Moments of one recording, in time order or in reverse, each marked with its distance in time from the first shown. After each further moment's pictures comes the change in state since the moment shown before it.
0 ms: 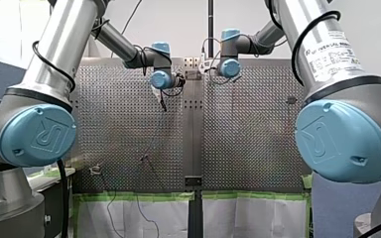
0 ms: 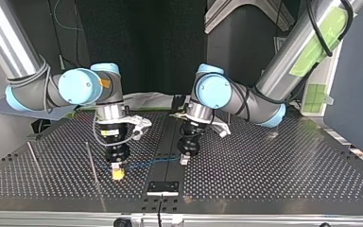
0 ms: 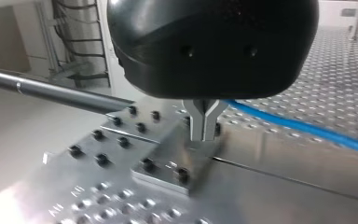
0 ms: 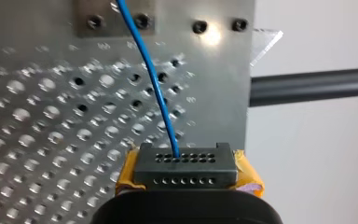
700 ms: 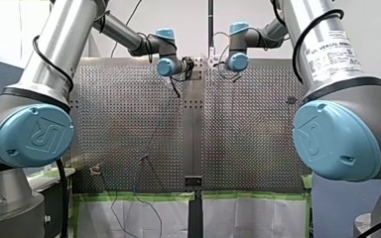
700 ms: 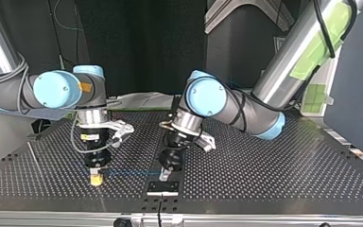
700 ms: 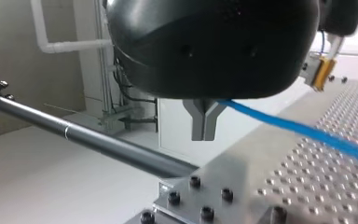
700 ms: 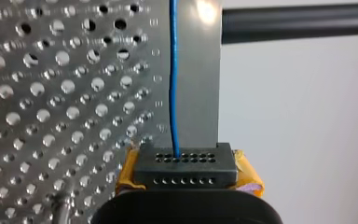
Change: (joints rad) left arm -0.039 -0.002 0.140 -0.025 0.085 -0.159; right arm -0.062 -0.036 -0.004 0.038 0.002 0.009
